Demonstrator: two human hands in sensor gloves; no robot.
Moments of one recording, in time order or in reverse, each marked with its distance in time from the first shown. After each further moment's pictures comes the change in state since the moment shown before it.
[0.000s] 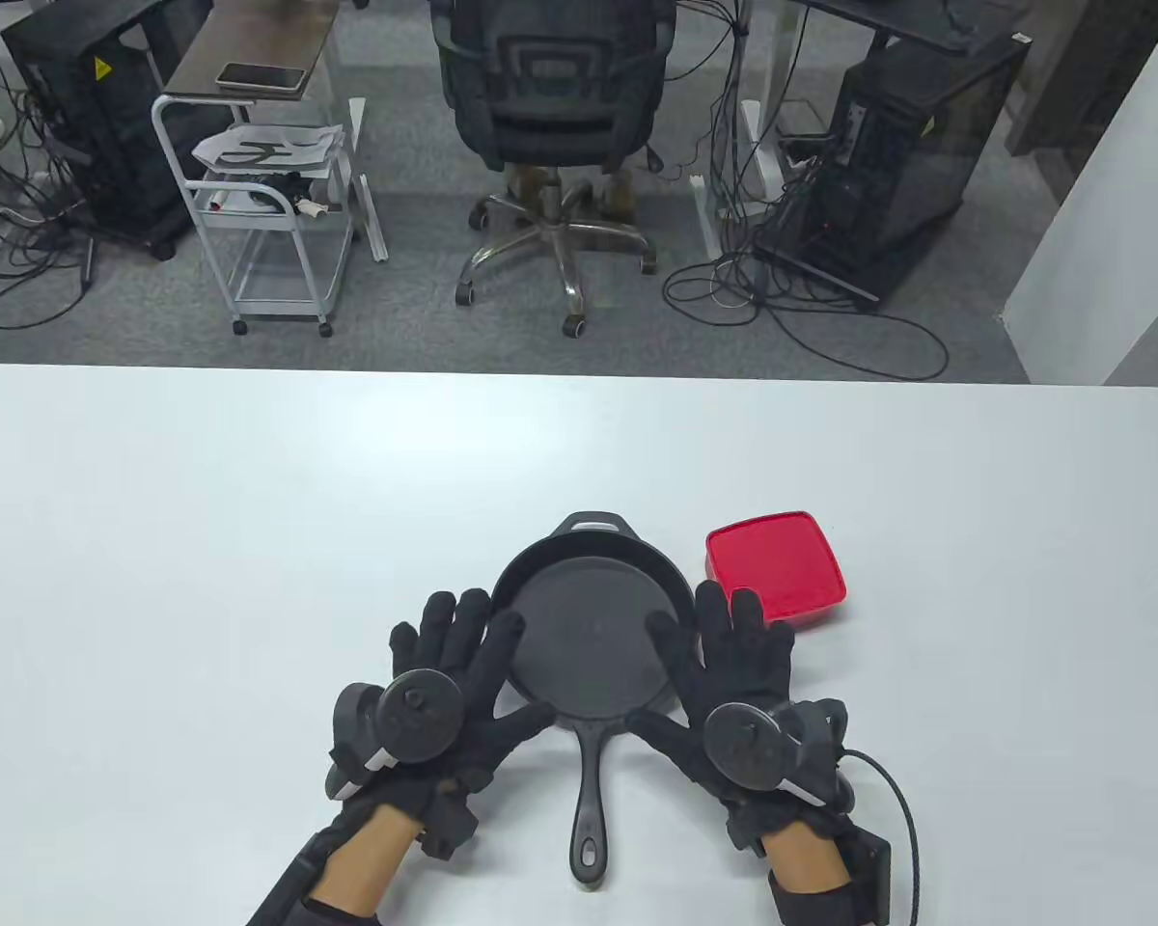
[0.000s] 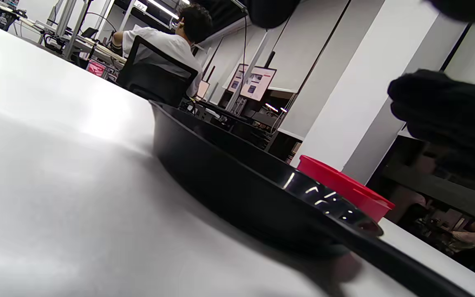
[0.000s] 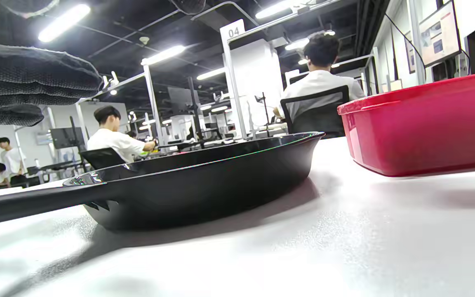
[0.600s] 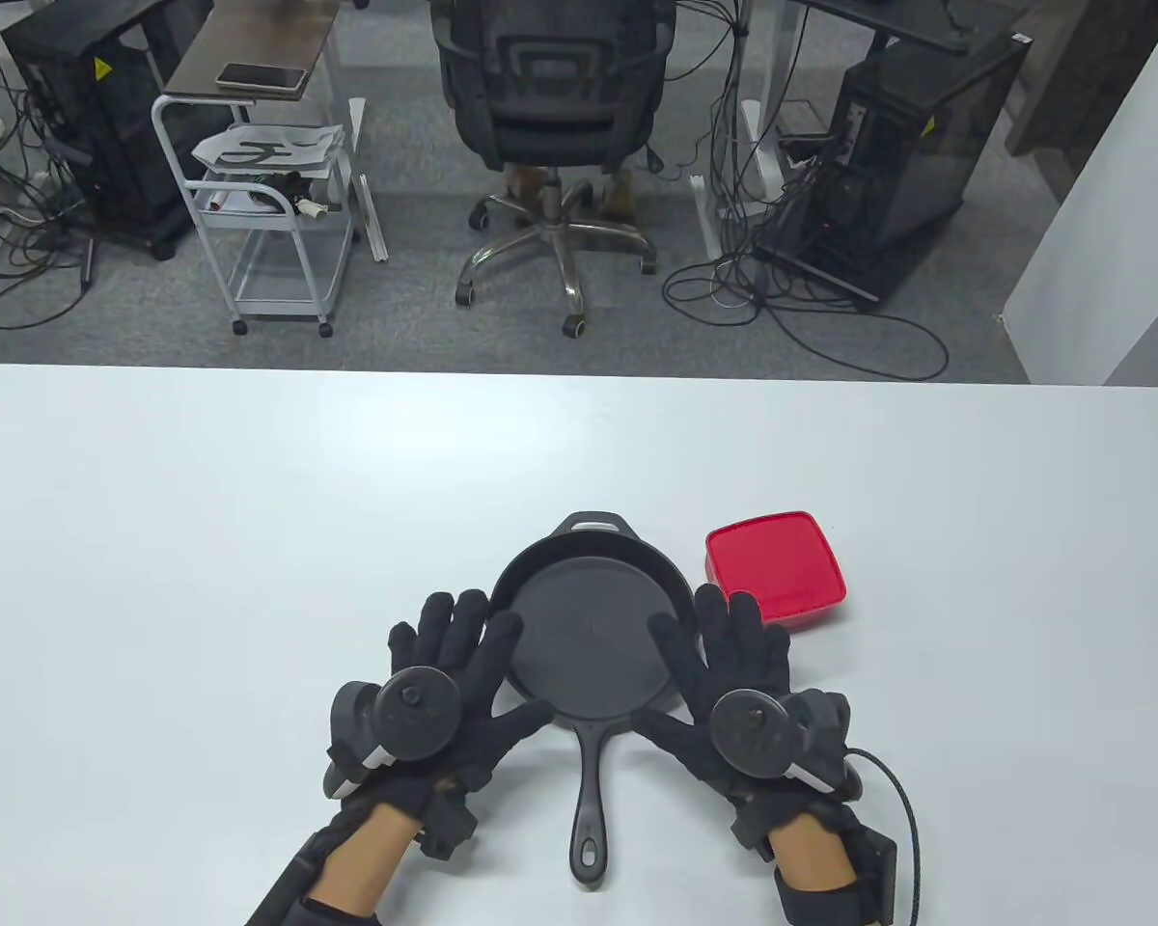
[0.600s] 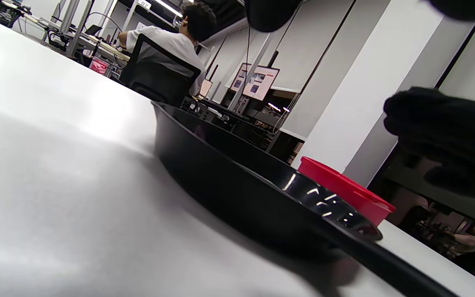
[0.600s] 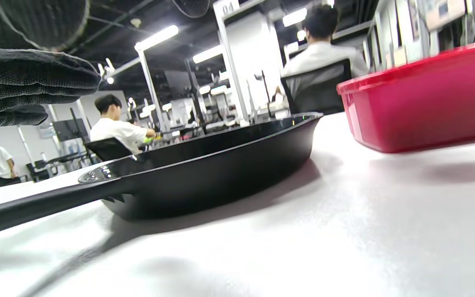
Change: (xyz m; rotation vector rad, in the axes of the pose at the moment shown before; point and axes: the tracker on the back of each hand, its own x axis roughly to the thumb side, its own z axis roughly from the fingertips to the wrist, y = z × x) left_hand -0.001 0.003 0.000 -0.003 0.015 0.015; right_hand -0.012 0.000 -0.007 0.123 0.016 -0.075
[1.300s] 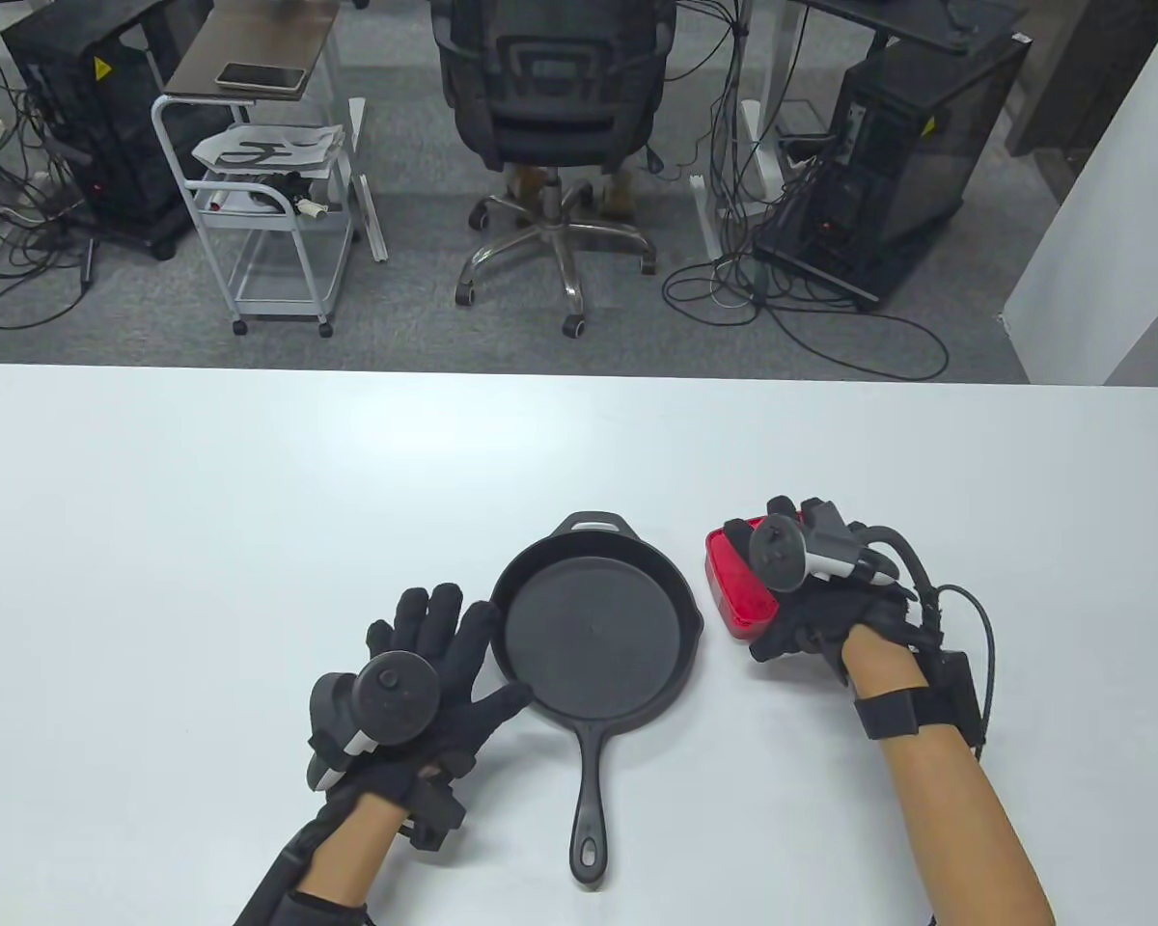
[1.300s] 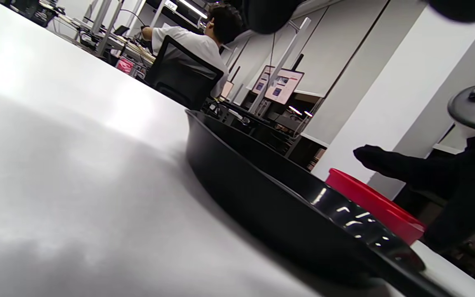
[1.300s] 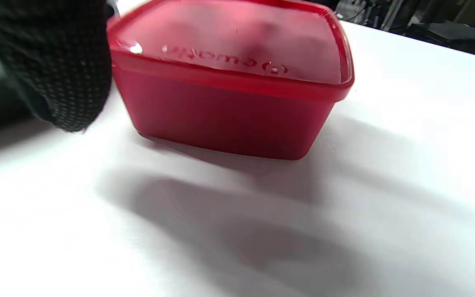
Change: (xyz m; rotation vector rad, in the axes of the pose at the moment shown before) left_hand -0.019 0.007 -0.003 0.002 0.100 0.012; right_hand -0.098 -0.023 -0.121 0.622 0.128 0.460
